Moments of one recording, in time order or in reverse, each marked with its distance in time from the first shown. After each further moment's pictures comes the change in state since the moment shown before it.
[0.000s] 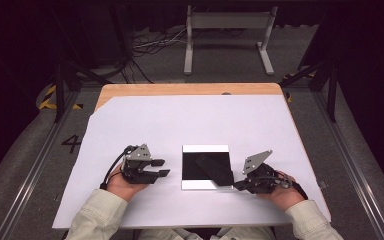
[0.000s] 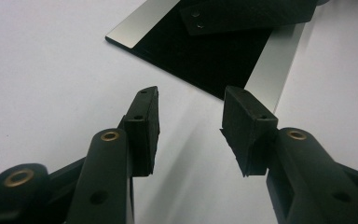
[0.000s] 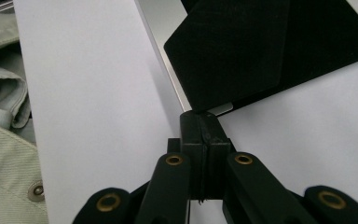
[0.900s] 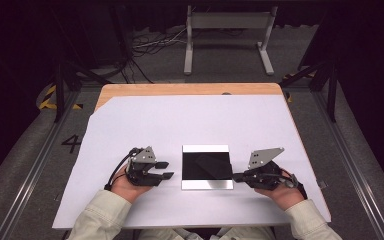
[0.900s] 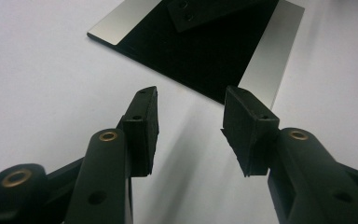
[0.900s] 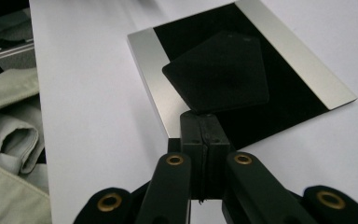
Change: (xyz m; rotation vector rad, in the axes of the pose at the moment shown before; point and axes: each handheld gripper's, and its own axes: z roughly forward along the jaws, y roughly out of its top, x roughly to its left) left arm -0.006 -0.001 0.014 0.016 -0.021 0.008; right arm 0.005 0.009 -0.019 -0.201 -0.047 -0.002
